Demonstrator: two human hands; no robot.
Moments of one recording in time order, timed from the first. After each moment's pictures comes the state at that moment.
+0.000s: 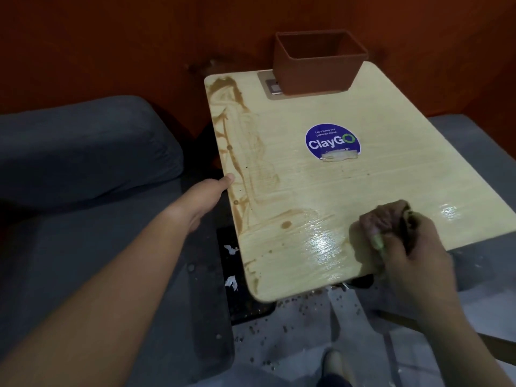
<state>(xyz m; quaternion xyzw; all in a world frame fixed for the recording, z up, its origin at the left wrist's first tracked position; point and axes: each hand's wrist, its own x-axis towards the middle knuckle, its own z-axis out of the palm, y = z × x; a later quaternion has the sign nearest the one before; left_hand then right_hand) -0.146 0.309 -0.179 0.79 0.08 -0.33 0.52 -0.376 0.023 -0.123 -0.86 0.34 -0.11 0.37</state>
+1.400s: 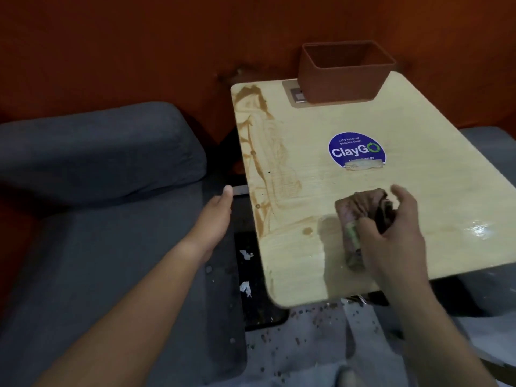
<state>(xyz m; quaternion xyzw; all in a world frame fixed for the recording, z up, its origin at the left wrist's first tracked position) -0.198 0.329 -0.183 0.79 0.10 -0.21 0.56 -0.322 0.075 -0.119 -0.83 0.31 -0.14 0.45</state>
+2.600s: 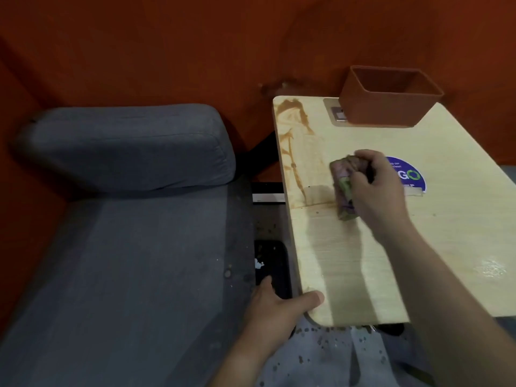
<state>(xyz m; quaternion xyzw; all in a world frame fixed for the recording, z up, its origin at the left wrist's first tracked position) -0.327 0.308 -0.200 0.70 0.19 -0.31 0.61 -0.193 0.114 -0.115 -0.86 0.15 -0.16 0.47</state>
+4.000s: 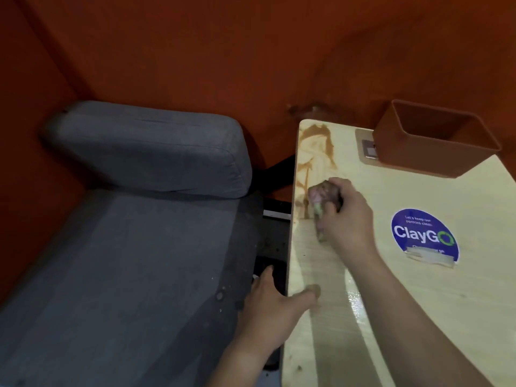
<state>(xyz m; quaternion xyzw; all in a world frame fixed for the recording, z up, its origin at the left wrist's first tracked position) -0.248 0.272 -0.192 0.76 0.23 -0.21 0.57 -0.118 0.144 -0.131 -0.92 0.04 -0.08 0.39</state>
